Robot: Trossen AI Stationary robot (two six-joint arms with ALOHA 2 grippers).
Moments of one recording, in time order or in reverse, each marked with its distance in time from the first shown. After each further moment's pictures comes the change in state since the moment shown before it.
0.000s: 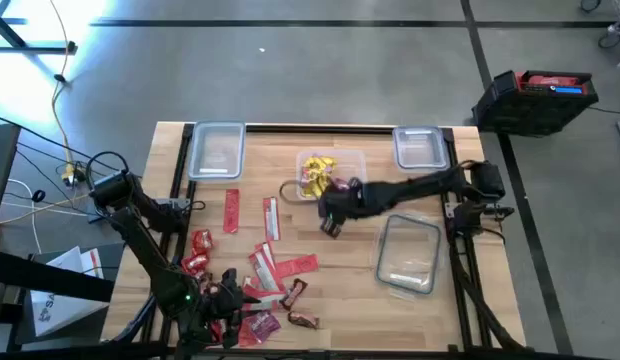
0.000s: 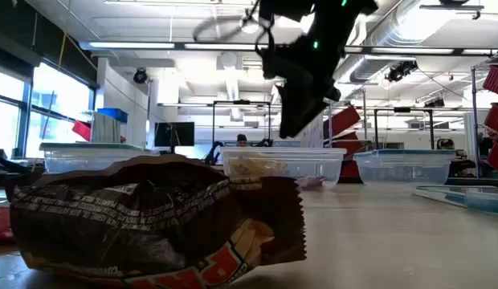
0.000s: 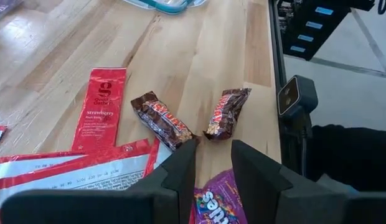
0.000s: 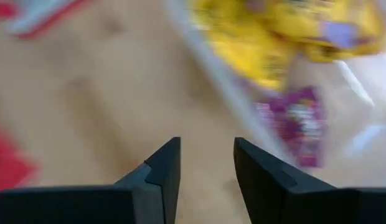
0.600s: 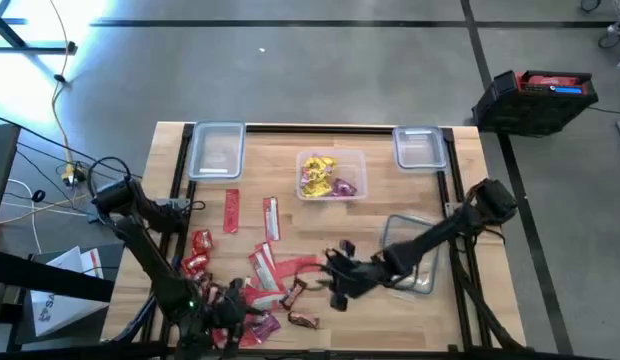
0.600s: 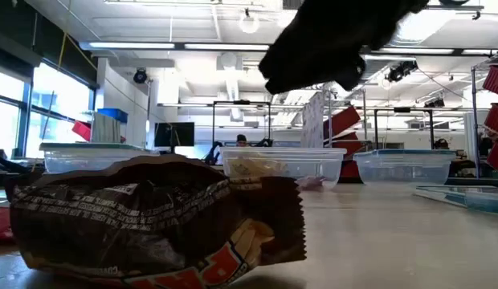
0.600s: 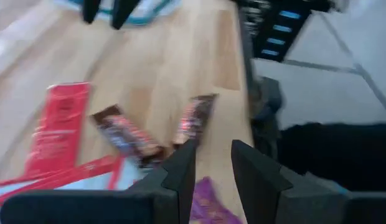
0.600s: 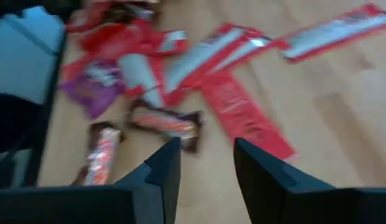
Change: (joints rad) left arm -0.019 0.109 0.000 0.286 0.016 0.216; right arm 0.418 -0.001 -0.282 0.772 0.066 -0.059
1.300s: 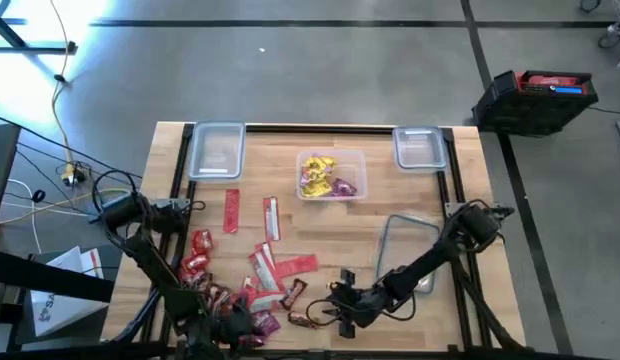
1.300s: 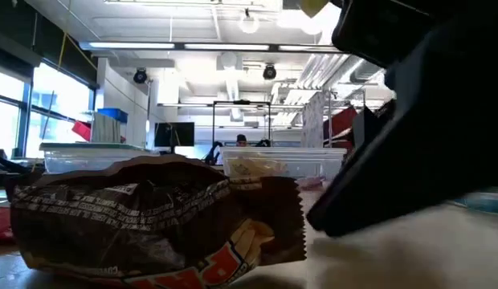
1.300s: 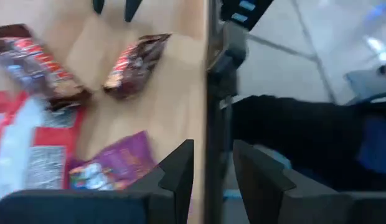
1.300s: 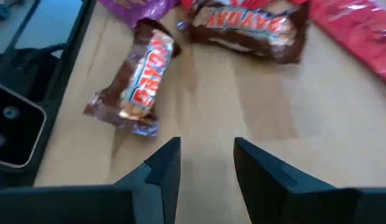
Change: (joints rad) left arm -0.009 0.112 0.050 0.047 0.183 -0.223; right arm 0.108 0.271 0.000 0.213 -0.001 0.115
